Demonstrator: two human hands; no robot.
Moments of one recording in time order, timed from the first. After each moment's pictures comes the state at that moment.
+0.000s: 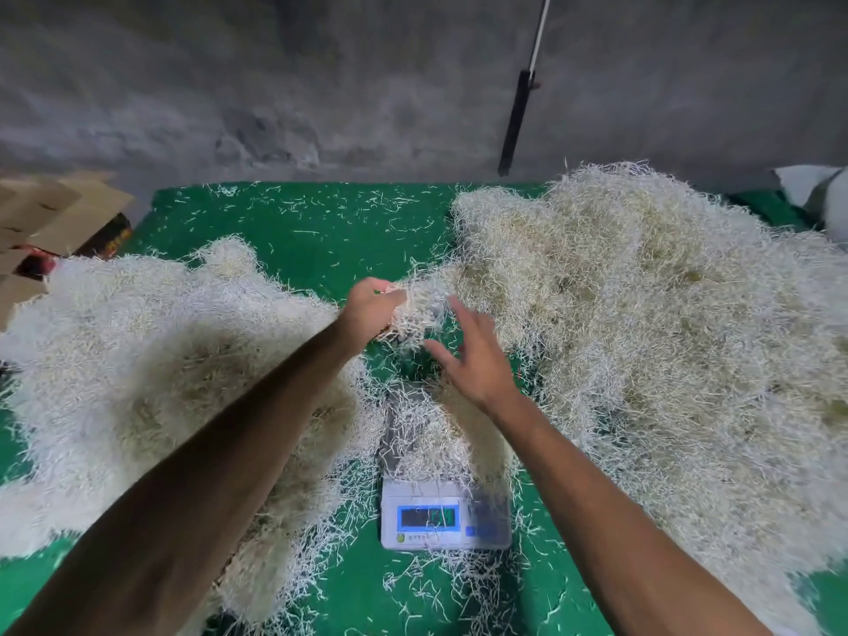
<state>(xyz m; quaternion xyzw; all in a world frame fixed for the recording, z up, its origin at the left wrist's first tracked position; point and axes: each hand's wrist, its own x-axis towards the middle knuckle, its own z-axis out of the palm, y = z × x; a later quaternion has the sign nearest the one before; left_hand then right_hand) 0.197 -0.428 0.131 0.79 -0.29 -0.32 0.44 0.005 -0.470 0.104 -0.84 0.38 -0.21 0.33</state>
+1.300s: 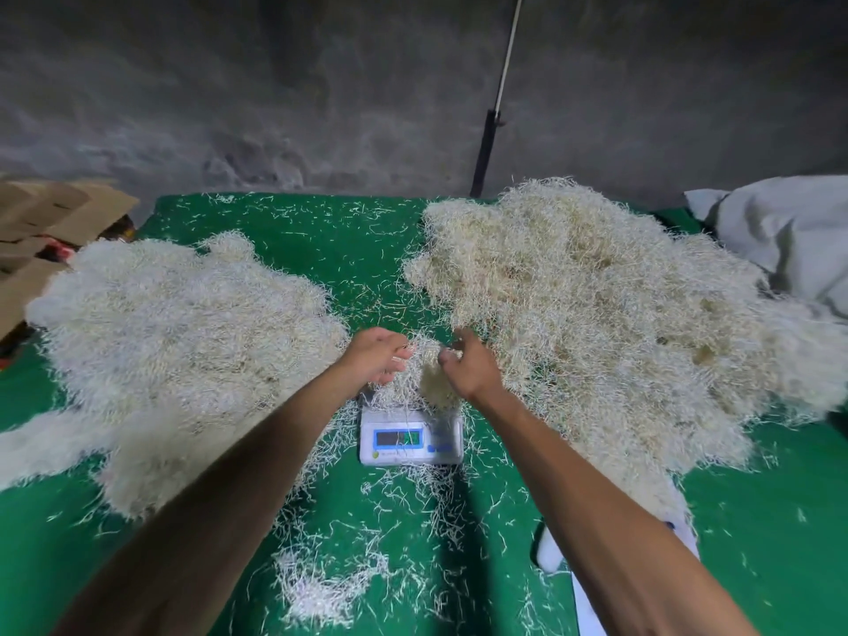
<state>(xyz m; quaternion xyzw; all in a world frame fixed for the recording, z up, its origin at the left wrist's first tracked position) 0.072 -0.302 0.118 0.72 -0.31 -0.42 0.45 -0.101 -0.383 0.116 -0.77 0.46 -0.19 0.40</state>
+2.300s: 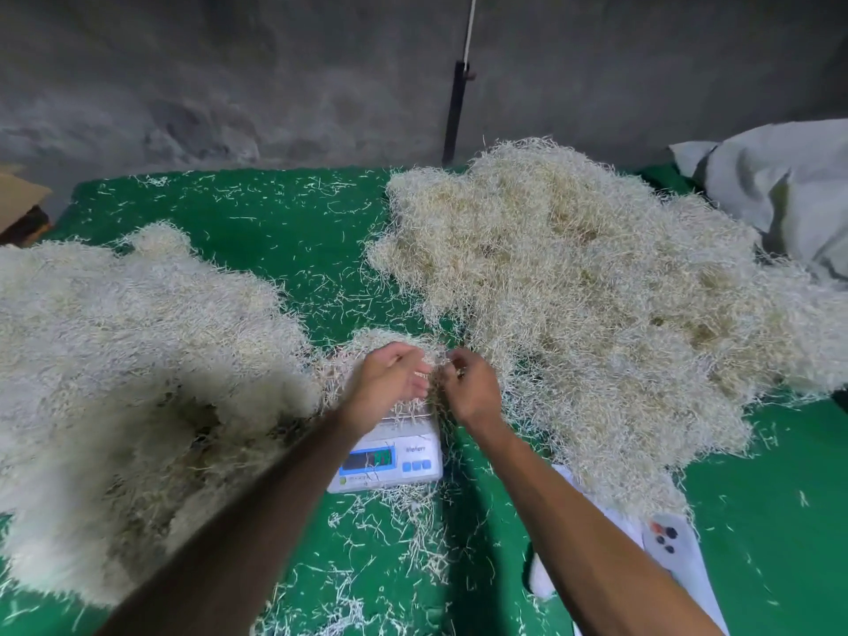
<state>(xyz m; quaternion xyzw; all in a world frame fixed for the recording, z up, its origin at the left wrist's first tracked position) 0.026 -0.360 0.059 0.66 -0.33 -0.46 0.49 -0.121 -0.432 0.037 -0.74 0.52 -0.25 0.35</state>
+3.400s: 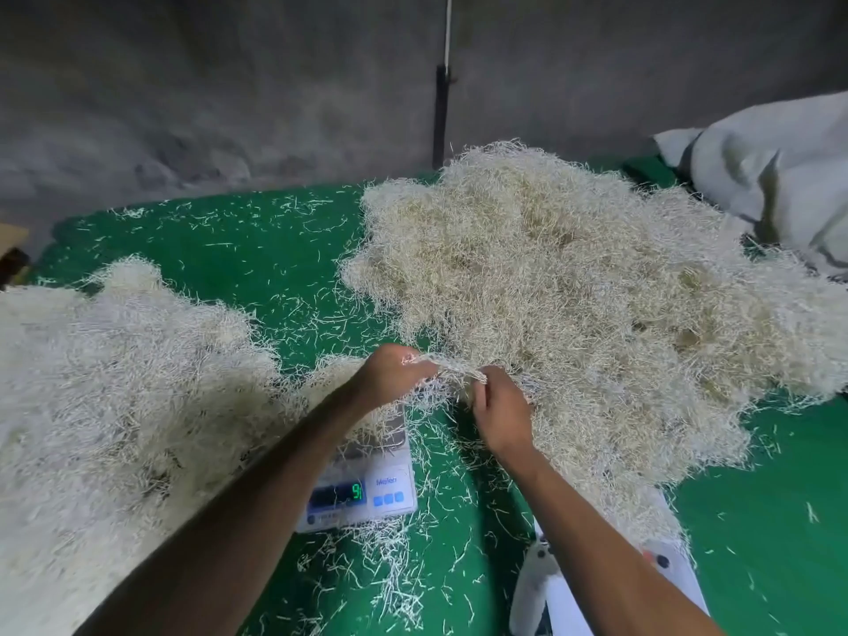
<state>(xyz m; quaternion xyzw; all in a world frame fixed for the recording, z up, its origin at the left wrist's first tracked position) -0.007 -0.423 0.107 0.74 -0.52 -0.36 0.23 -0.196 -0.485 0.011 -0.75 0.53 -0.26 0.29</state>
